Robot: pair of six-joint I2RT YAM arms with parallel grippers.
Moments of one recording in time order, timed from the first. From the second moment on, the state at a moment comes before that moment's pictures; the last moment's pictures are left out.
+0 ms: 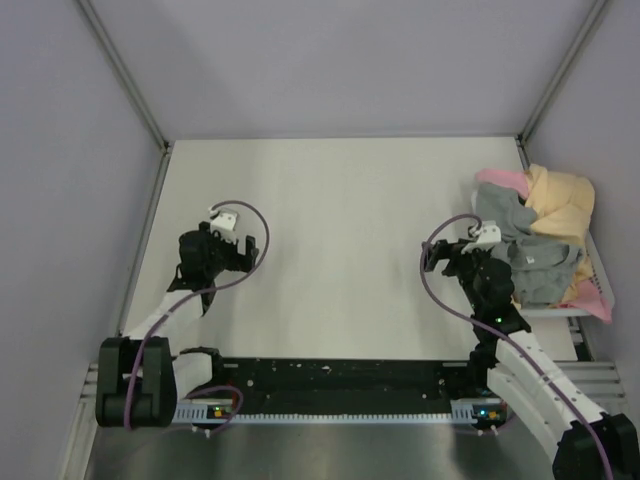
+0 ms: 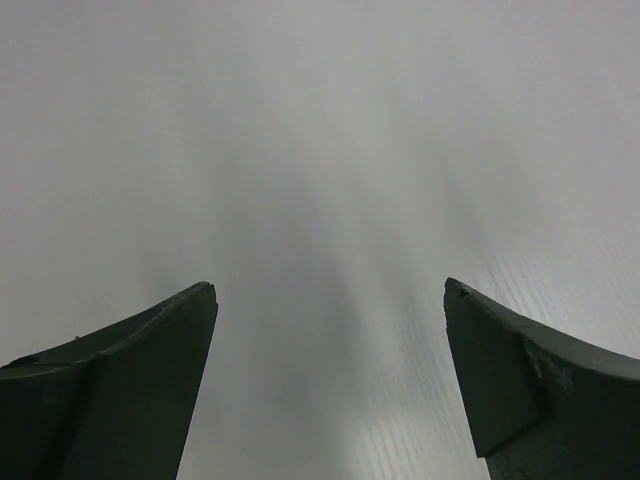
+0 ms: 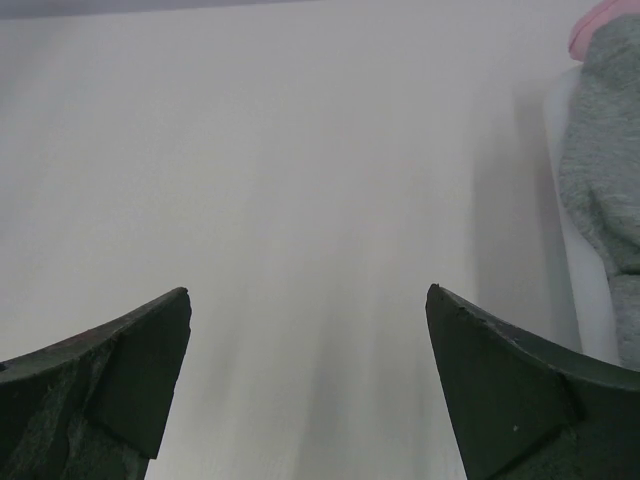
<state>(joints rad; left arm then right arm) 0.00 1.12 0.35 0.35 0.32 0.15 0.27 0.65 0.20 0.32 0.03 0.13</state>
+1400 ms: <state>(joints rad) 0.02 1.18 0.77 -0.42 0.38 0.46 -0.46 0.91 0.70 -0.47 0.37 0.65</state>
